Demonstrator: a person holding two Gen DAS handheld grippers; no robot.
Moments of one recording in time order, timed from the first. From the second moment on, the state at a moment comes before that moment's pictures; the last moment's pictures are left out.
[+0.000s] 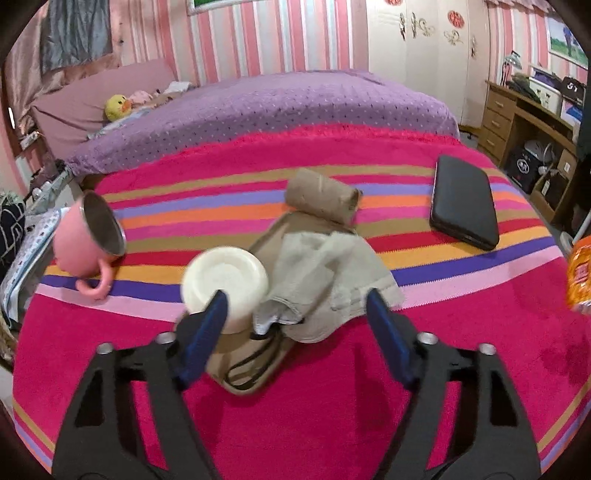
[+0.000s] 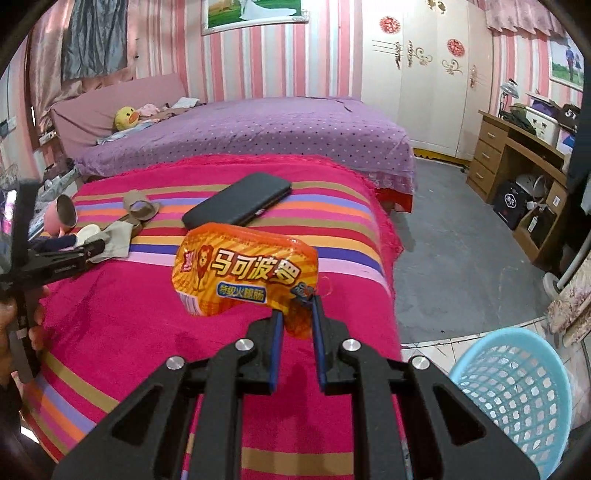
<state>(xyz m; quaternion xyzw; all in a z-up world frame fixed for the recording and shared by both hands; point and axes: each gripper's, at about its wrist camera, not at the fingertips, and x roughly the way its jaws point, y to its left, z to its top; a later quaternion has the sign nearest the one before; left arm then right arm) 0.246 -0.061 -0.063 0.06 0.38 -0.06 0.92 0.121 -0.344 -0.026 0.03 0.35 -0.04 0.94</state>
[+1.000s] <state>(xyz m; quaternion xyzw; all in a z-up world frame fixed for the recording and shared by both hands) 0.131 -0.158 -0.010 0.09 0.31 -0.16 0.93 0.032 -0.435 0.001 0.04 0.30 -0.11 0.95</state>
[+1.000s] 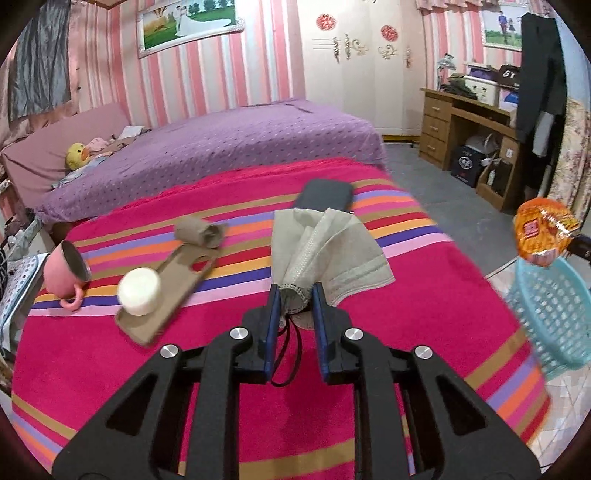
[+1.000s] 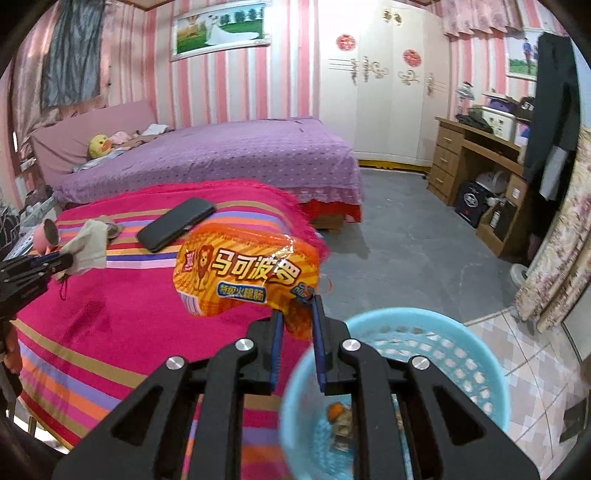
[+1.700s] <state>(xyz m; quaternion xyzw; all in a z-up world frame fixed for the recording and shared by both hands) 0.039 -0.369 -0.033 0.13 0.29 -0.29 0.90 -0.060 -0.581 -0.020 0.10 0.30 -0.24 0.92</state>
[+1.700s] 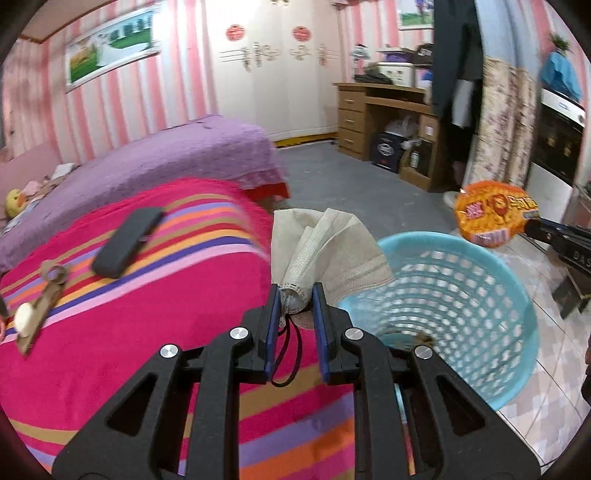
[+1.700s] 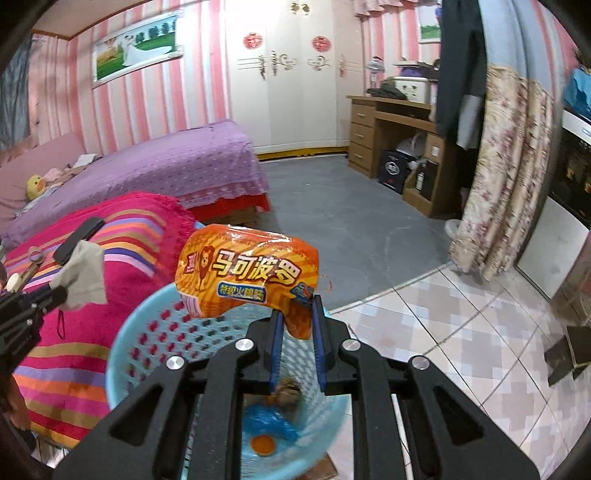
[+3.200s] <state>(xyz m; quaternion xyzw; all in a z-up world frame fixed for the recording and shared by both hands) 0.067 -0.326 -0.018 0.10 0.24 -0.20 0.94 -0.022 -0.574 -0.056 0.10 0.35 -0.24 0.90</state>
